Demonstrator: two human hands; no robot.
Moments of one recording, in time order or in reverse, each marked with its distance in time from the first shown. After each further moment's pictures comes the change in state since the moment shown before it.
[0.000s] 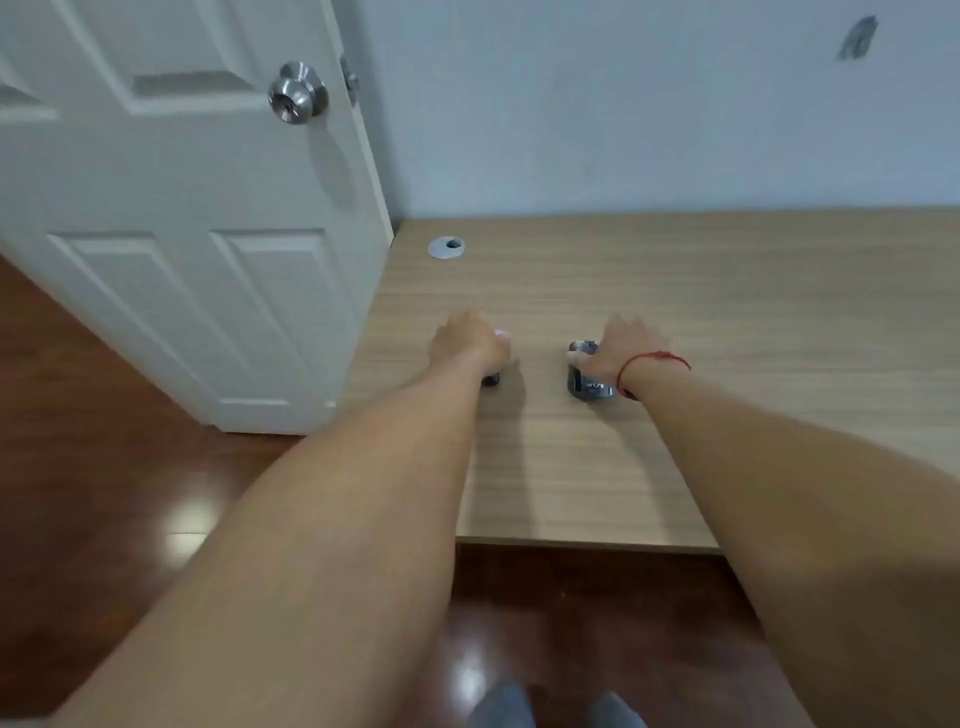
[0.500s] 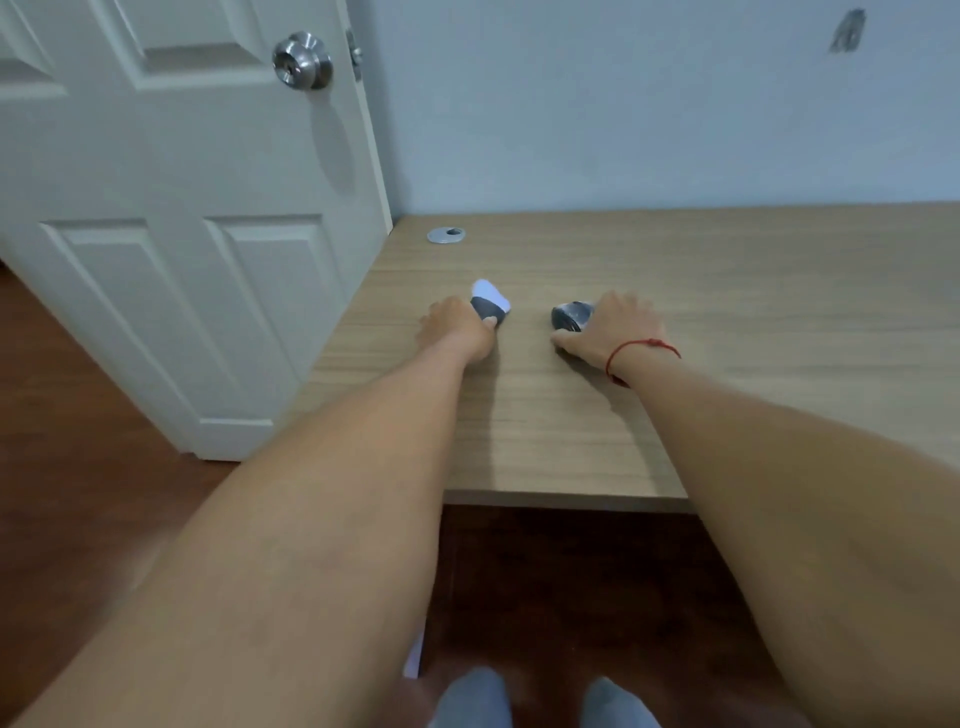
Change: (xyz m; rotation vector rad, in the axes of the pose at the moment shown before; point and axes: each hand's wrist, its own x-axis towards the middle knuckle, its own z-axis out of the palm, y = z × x) left_hand 0.024 -0.044 0.067 -0.122 0.163 -0.027; right_hand 0.012 0.007 0.075 0.046 0.251 -0.078
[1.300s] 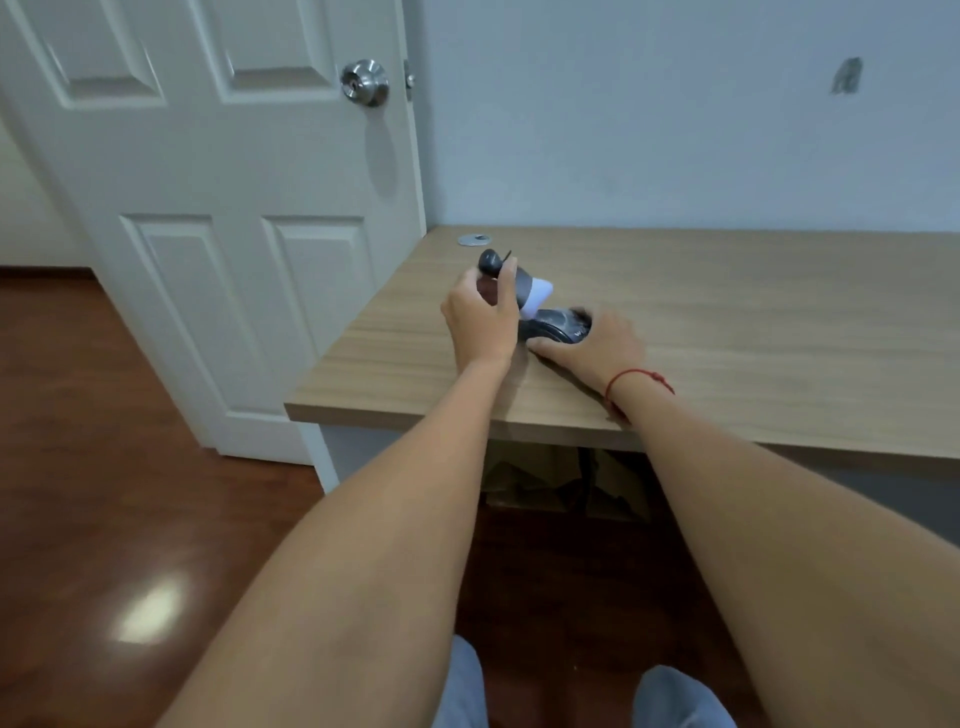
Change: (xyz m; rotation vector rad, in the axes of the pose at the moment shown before) left_hand -0.083 -0.009 0.011 -0.879 0.584 0.280; right_hand -0.072 -0.003 0.030 0.470 0.082 -0.140
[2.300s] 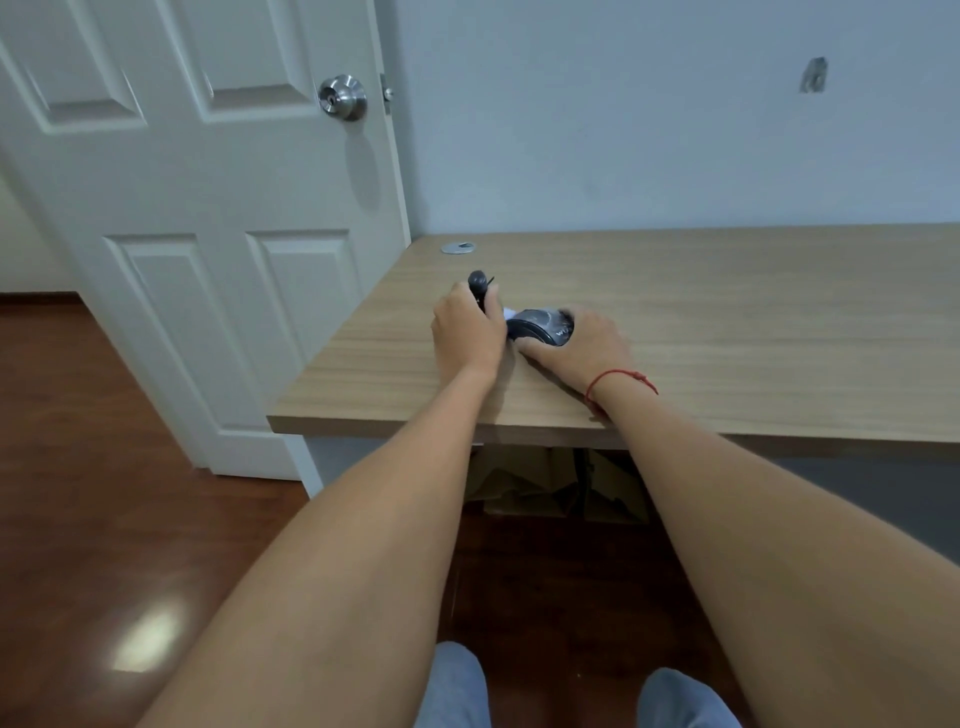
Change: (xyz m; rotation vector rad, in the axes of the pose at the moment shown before) left_hand -0.008 0.001 -0.002 0.387 -0.063 0.090; right_hand -0.007 -0.002 -0.004 -0.051 0.014 -0.033
